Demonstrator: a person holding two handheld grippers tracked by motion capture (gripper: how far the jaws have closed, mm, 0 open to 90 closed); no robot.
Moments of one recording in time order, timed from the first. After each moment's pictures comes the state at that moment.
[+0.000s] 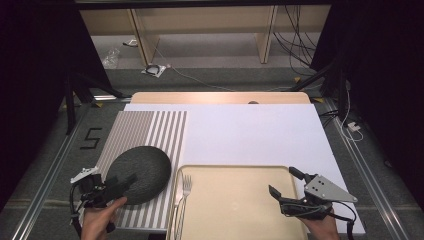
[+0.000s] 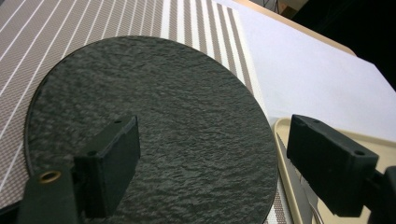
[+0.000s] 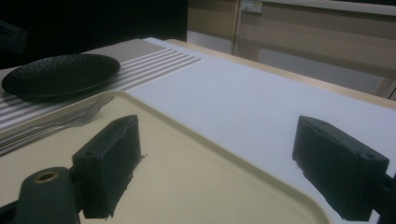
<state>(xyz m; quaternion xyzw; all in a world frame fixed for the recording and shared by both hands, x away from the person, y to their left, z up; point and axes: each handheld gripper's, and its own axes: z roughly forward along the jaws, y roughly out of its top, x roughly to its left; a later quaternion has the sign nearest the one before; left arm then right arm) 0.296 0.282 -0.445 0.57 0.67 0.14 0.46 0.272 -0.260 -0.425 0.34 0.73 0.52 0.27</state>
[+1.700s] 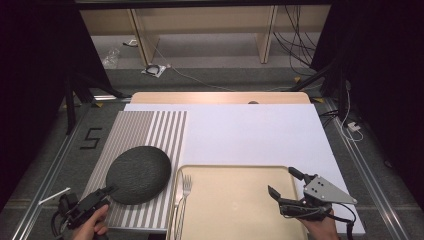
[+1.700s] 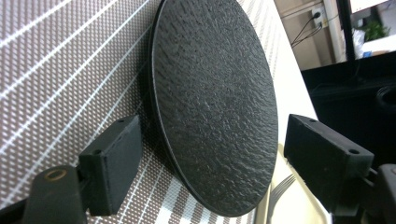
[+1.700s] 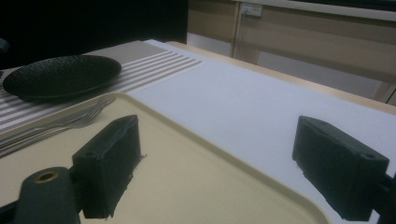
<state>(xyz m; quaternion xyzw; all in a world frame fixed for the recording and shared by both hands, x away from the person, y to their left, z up) 0.264 0.330 -0.481 0.34 0.80 -0.02 0.48 0.270 -0.258 -0.423 0.34 0.73 0.52 0.28</state>
